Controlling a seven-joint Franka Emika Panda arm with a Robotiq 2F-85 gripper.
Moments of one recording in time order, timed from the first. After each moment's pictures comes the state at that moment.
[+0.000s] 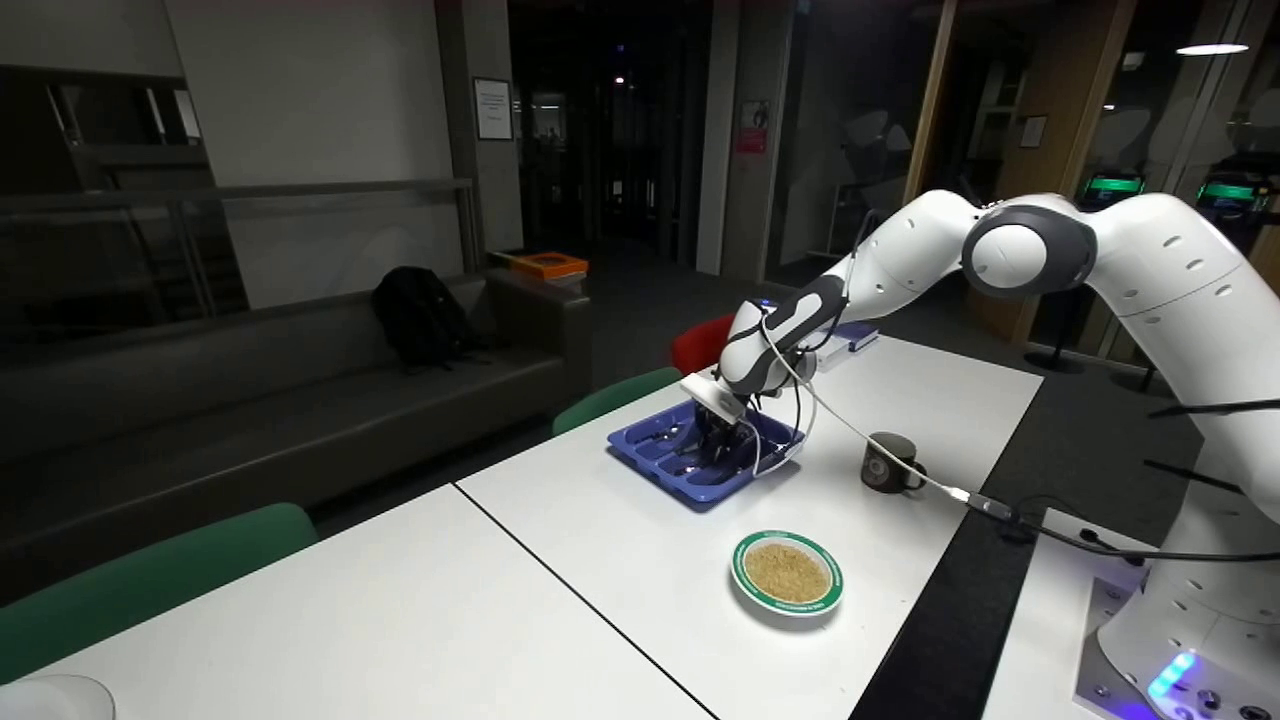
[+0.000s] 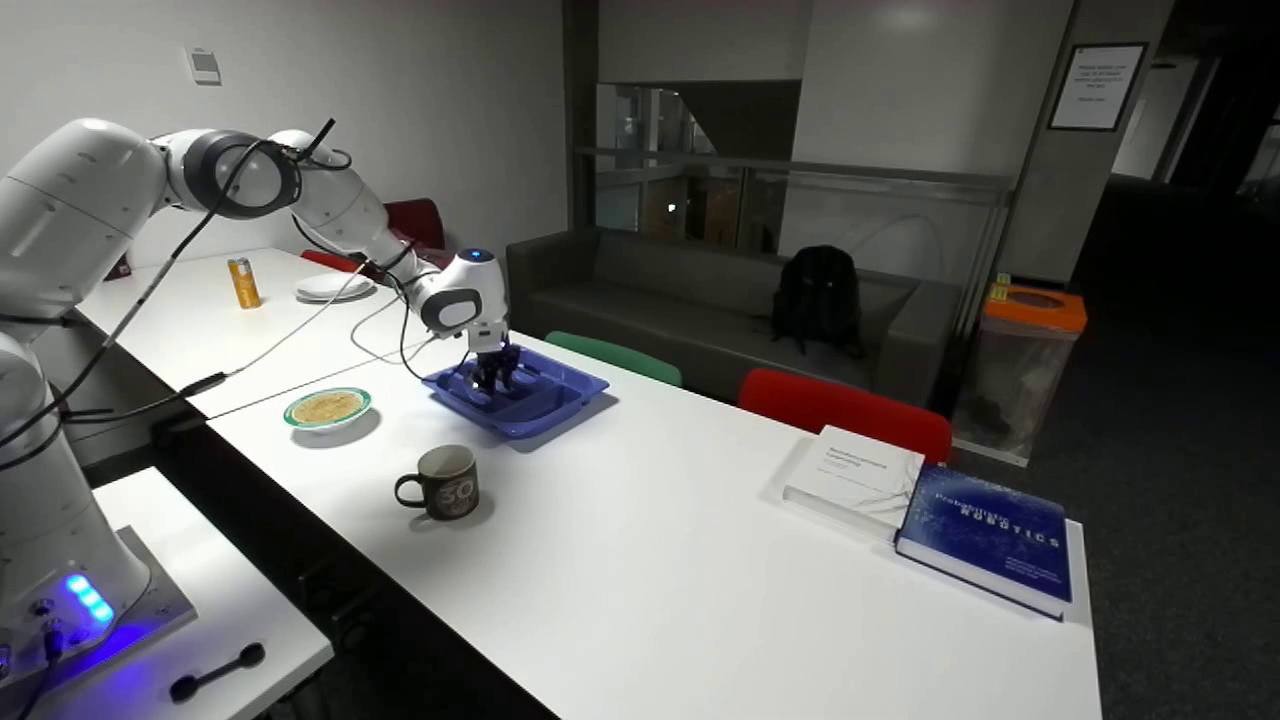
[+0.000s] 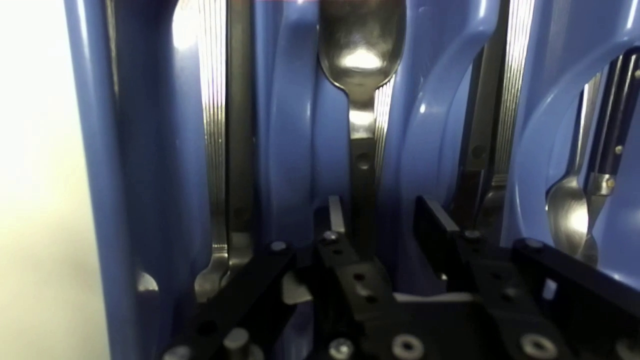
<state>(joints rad) 0.04 0.78 -0.06 -1.69 0.33 2.67 1.34</state>
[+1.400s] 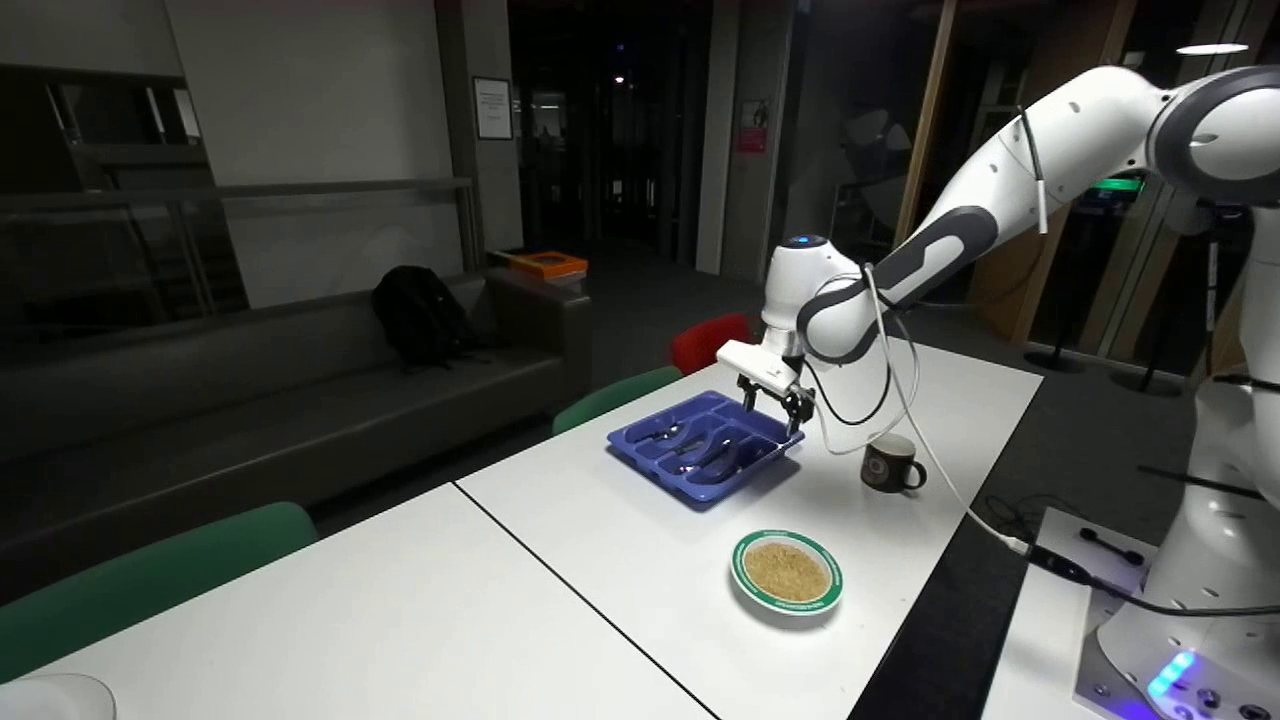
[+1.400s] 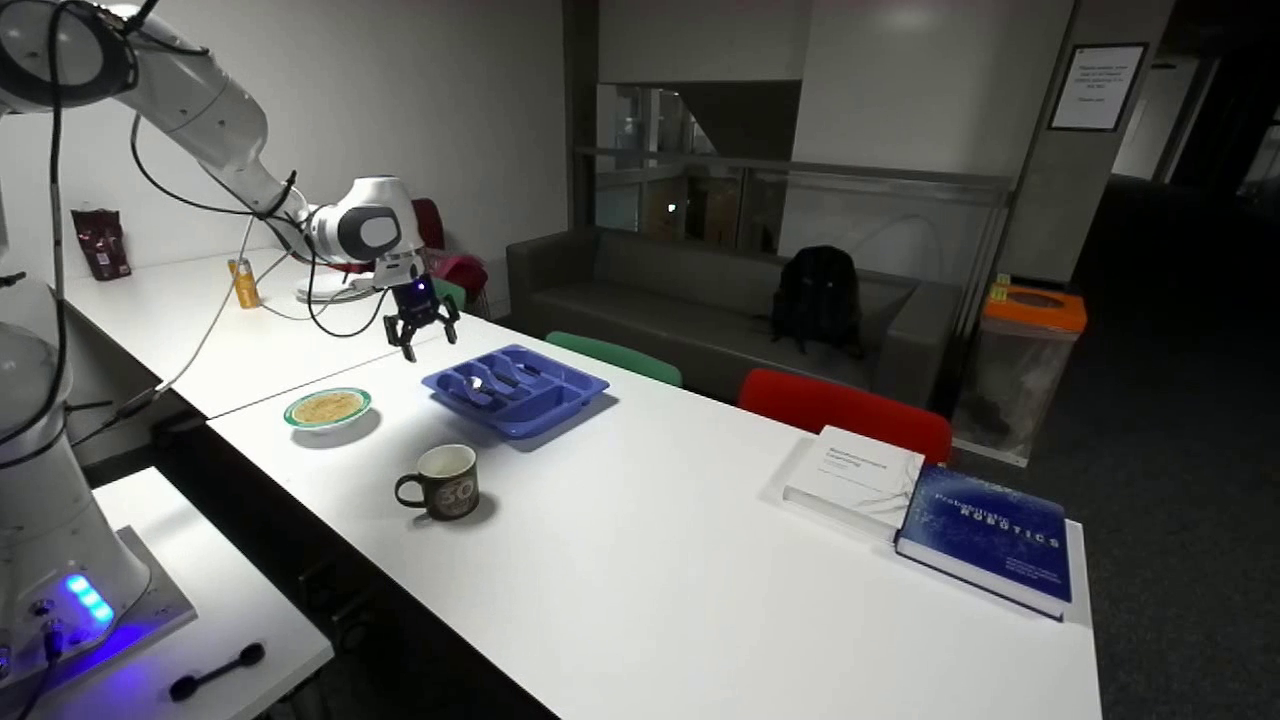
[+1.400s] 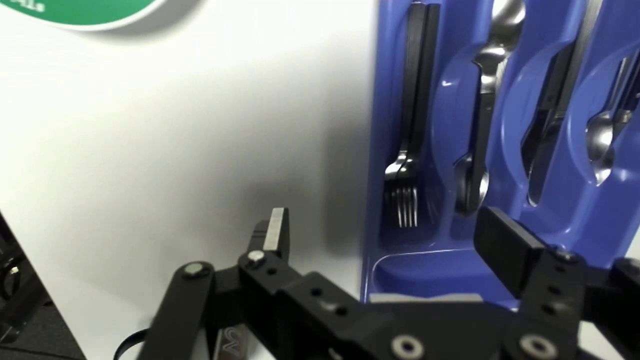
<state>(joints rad) 0.29 0.21 -0.21 -2.21 -0.15 2.53 1.86</state>
